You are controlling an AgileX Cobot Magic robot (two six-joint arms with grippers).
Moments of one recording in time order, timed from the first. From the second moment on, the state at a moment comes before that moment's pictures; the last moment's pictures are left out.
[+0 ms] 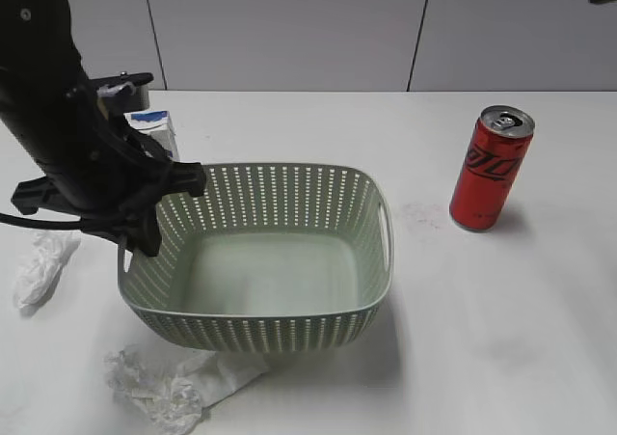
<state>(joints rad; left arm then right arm) -0.53 1.66 -1.07 -0.17 0.90 -0.38 0.08 1.20 -1.20 0.40 0.88 -0.26</state>
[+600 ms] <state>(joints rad) -0.53 1.70 -1.09 -0.18 0.90 -0.38 0.12 1.84 -1.55 0.50 1.04 -0.31</state>
